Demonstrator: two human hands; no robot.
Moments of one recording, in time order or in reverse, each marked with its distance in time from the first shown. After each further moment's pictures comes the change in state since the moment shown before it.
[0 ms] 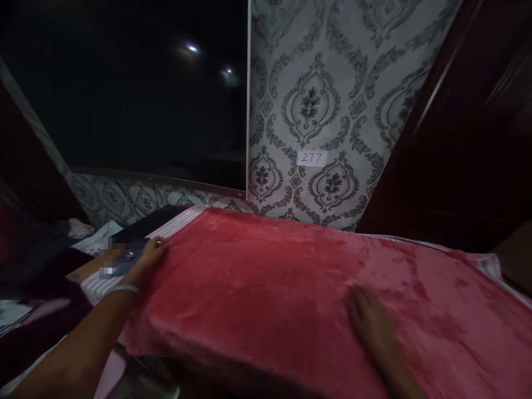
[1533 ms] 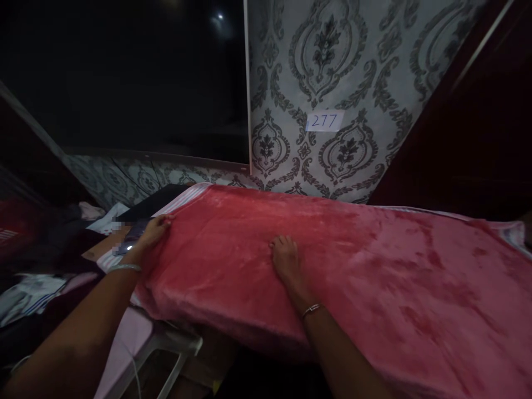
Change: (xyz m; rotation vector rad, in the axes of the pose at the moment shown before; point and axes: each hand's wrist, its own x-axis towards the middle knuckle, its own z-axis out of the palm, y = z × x) left_hand 0.006 0.007 -0.009 -0.051 -0.124 0.063; right_hand 0.070 -0.223 0.093 0.234 -0.117 -0.105
